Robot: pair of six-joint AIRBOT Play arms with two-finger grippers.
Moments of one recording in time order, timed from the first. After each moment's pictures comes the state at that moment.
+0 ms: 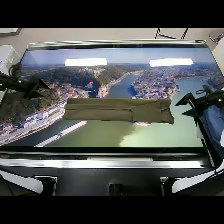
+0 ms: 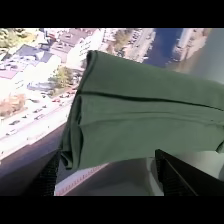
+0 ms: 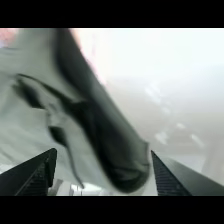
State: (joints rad) left arm 0.33 -1.77 1.81 0.92 -1.55 -1.51; right arm -0.52 -1.85 1.58 -1.01 1.52 1.53
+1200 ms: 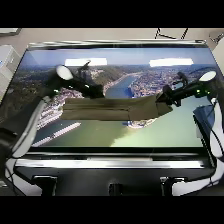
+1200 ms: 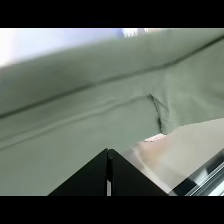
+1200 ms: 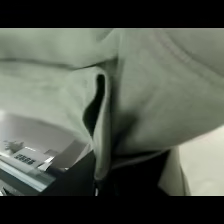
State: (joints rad) left arm -0.36 -1.84 1.77 0.94 -1.18 -1.55; right arm -0.23 -1.67 1.54 -0.87 1.50 1.48
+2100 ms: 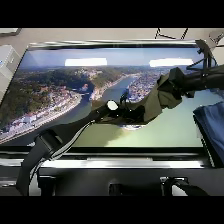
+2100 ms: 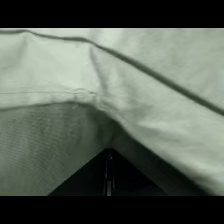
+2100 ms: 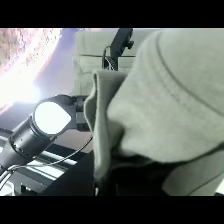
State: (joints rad) left arm -0.74 -2.12 1.76 0.39 -0.71 -1.67; right arm -0.10 -1.22 1.53 -0.87 1.51 1.68
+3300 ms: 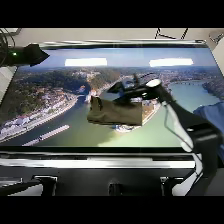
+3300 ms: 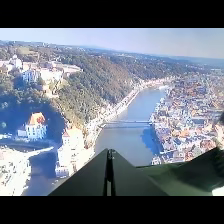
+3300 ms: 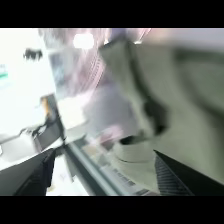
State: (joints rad) left arm 0.01 -1.37 1.76 1.07 -1.10 -1.50; right arm 0.16 -1.85 1.54 -0.41 1.13 1.53
